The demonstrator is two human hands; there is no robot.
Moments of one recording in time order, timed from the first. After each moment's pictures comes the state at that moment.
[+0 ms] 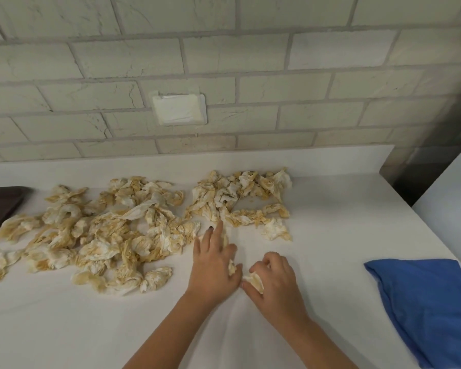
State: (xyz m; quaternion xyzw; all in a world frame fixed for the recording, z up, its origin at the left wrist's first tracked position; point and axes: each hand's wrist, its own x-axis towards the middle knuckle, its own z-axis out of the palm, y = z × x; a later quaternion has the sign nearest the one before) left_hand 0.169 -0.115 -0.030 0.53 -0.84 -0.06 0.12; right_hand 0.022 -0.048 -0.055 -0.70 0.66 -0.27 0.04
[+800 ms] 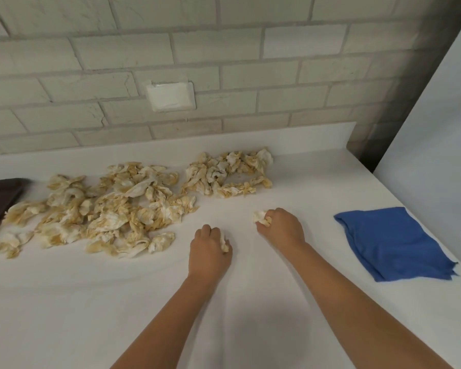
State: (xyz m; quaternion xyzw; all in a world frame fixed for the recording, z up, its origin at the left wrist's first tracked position) left_hand 0.182 -0.062 -0.038 0.56 -0.81 -0.09 0.18; right_hand -0.006 -0.056 -0.025 -0.56 0.79 -0.20 0.11
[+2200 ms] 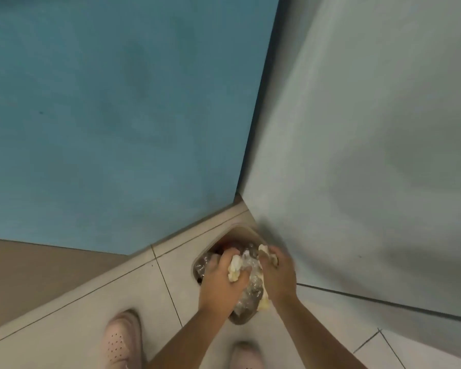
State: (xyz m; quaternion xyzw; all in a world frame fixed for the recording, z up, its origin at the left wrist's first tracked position) left_hand -0.081 0.400 -0.532 0.47 -0.76 -0.45 0.02; right_hand -0.192 0.468 -0.553 -0.06 0.86 -0.37 0.35
